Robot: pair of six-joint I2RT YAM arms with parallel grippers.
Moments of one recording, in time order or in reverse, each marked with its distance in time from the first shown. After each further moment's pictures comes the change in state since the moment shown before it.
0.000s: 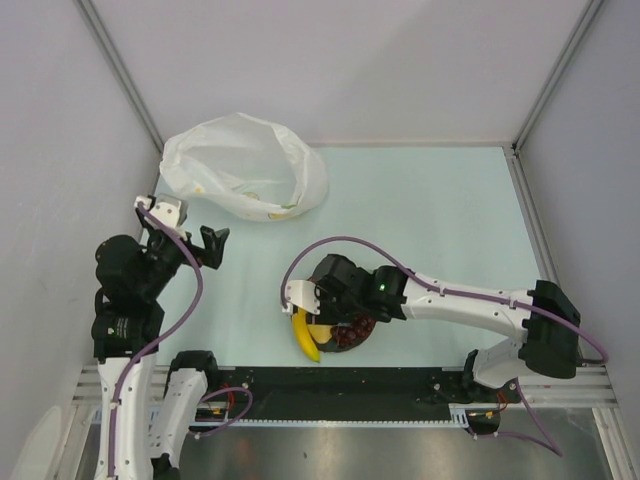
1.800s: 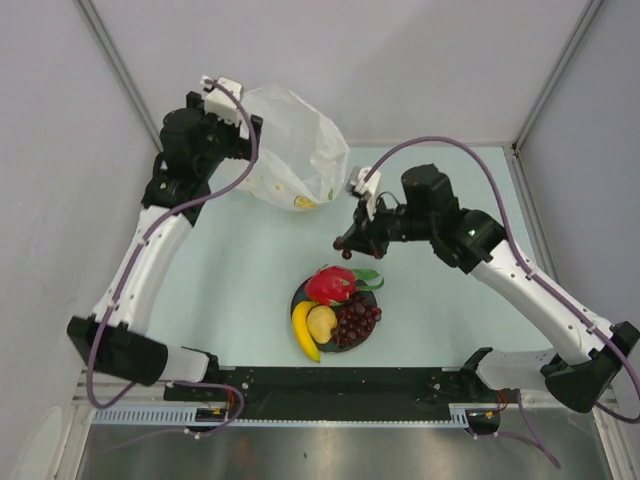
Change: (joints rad) left arm -0.278 0.819 0.555 0.318 -0.348 0.104; right arm -0.484 -0.226 0.244 -0.003 -0.484 0.336
